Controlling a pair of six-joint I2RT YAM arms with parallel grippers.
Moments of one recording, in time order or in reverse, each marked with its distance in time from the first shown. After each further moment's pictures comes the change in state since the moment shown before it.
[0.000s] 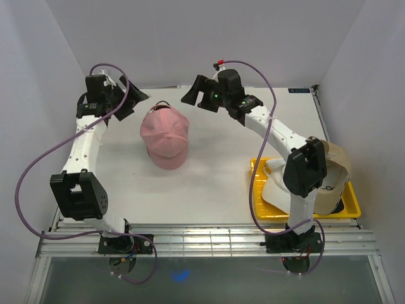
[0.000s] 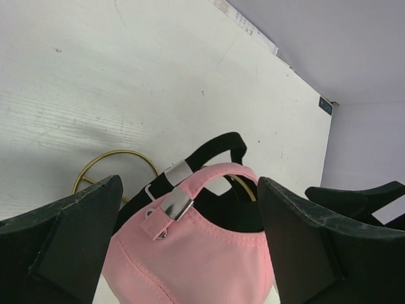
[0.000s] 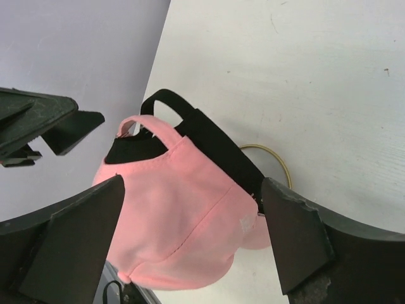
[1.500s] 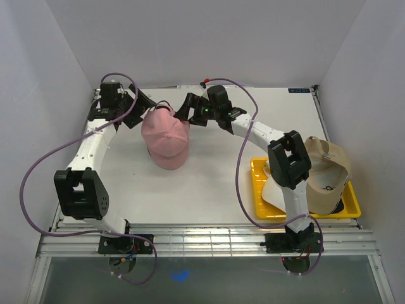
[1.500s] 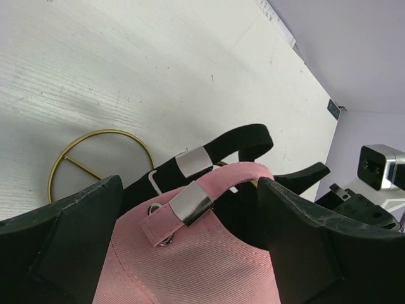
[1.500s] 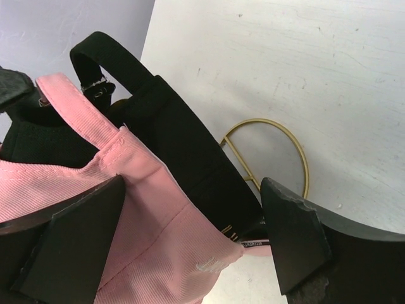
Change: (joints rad) left arm -0.087 -0.016 -0.111 0.048 -0.094 -0.121; right arm 0.026 0.150 -0.101 0.211 -0.168 0.026
